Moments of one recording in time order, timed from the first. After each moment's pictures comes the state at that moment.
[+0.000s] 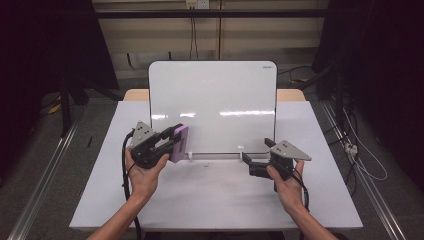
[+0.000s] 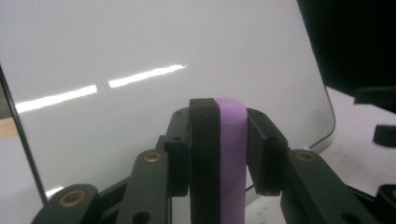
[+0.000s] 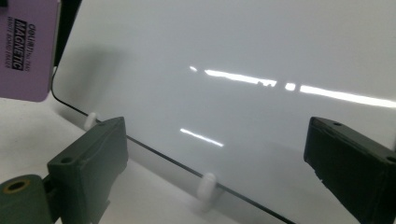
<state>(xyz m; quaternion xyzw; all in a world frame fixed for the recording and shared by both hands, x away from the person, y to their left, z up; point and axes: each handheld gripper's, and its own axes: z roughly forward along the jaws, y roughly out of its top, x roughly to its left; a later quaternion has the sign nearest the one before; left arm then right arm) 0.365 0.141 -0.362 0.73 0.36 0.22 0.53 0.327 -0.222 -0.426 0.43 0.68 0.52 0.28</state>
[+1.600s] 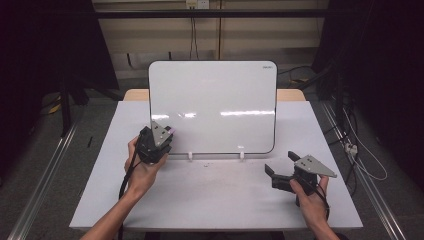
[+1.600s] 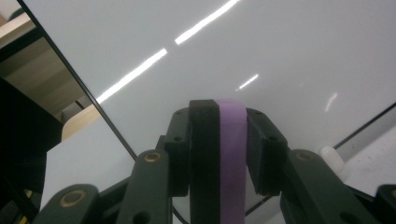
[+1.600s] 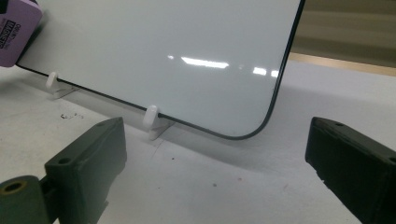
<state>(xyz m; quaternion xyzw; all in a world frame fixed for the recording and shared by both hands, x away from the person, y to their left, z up) 0.391 0.130 -0.385 0.81 0.33 0.35 0.33 0.290 -0.276 -0.445 0.46 0.68 0.48 0.30</state>
